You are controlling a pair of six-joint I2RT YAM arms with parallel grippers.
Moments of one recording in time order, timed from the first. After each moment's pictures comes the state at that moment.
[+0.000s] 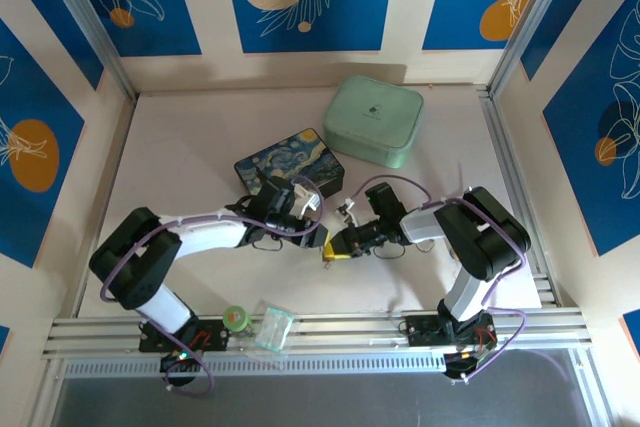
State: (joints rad) left arm -0.74 1.58 0.74 0.02 0.57 -0.42; right arm 0.52 1.71 0.57 0.14 -1.06 0.53
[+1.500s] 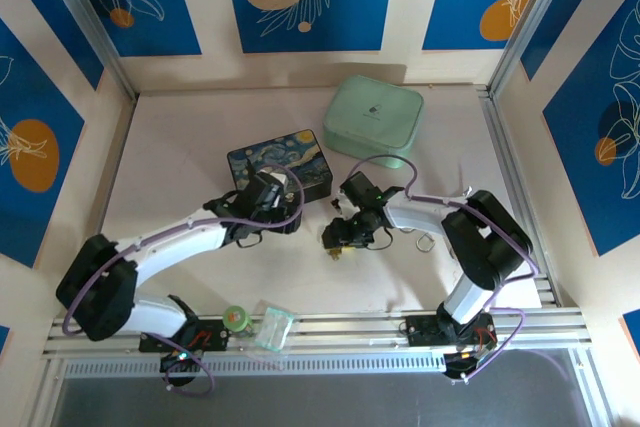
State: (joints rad) left arm -0.72 1.33 0.79 -0.36 -0.09 -0.44; right arm 0.66 1.65 0.84 -0.45 -0.43 0.50
